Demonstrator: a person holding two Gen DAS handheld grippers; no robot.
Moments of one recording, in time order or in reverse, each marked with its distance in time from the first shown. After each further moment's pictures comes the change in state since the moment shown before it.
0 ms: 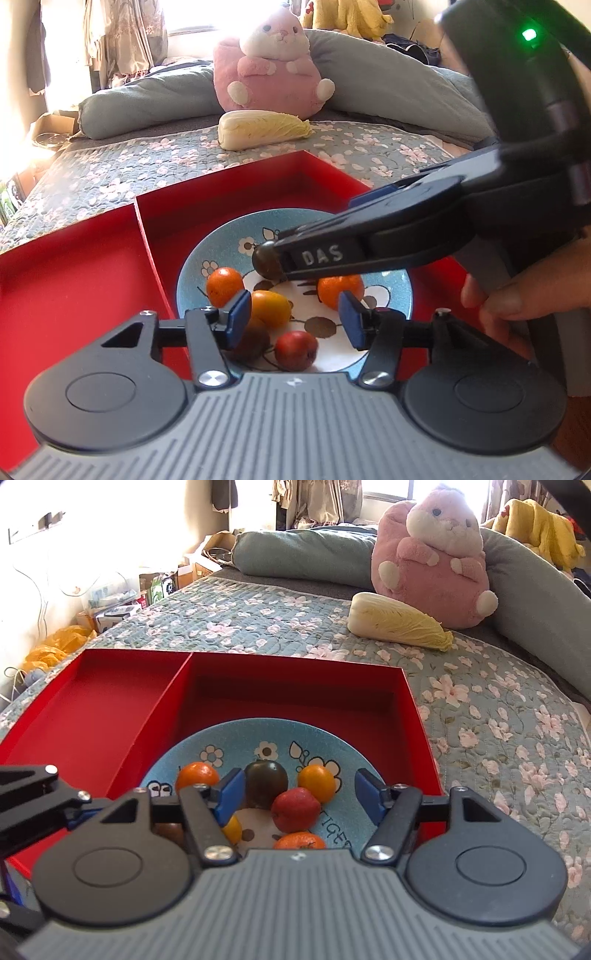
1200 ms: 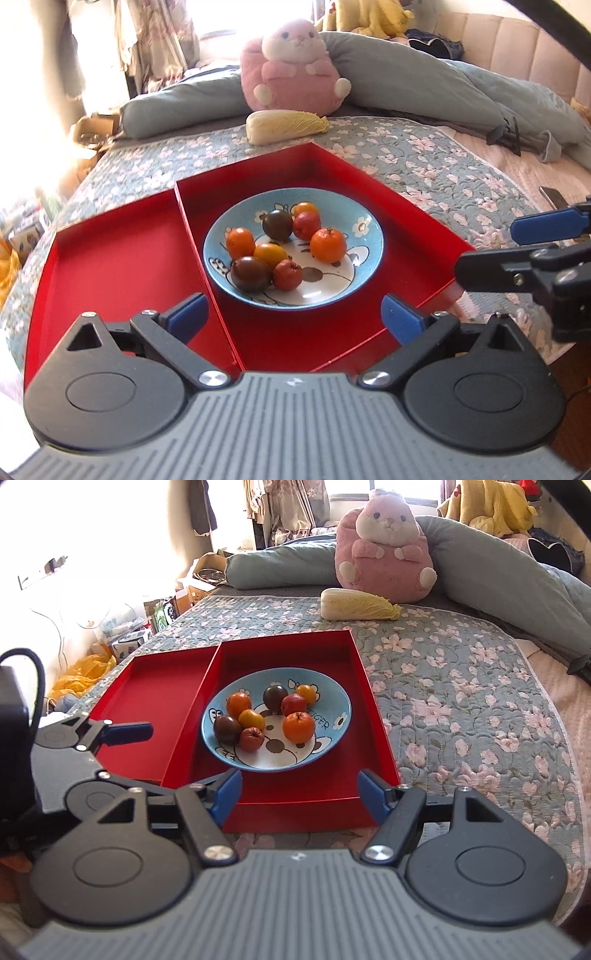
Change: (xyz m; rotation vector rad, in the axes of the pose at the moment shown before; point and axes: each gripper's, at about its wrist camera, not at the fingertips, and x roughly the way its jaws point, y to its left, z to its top) left arm -0.079 -0.052 -0.033 -0.007 0.013 0.146; right arm -0.168 -0.012 -0.083 0.155 -0.021 0.026
